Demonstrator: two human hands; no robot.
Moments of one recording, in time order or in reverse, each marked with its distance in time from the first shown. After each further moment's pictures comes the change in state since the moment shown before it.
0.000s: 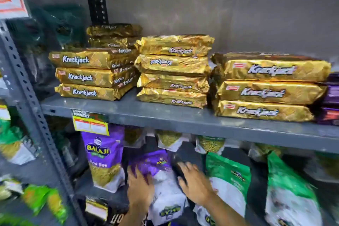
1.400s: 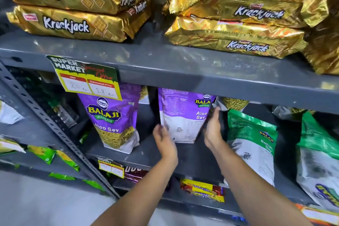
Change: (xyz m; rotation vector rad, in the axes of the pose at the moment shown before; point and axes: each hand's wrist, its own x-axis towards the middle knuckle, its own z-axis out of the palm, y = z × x) left_hand 0.049 -0.003 0.056 -1.175 0.095 -0.565; right_hand 0.112 0.002 0.067 1.420 0.483 0.556
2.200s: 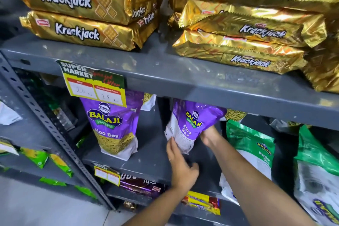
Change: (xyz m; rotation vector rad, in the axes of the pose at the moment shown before) left_hand -0.054 -0.037 -0.025 0.634 -0.436 0.302; right_hand -0.010 -0.037 0.018 -0.331 -0.250 0.096
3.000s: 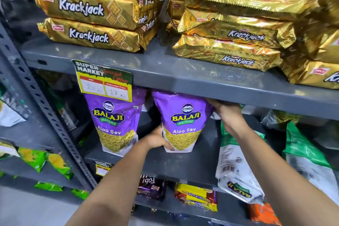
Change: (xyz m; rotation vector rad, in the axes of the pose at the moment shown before) left_hand 0.126 0.001 -0.083 0.209 -0.638 -0.125; right_hand -0.049 -0.076 -0.026 0.027 0.216 -0.361
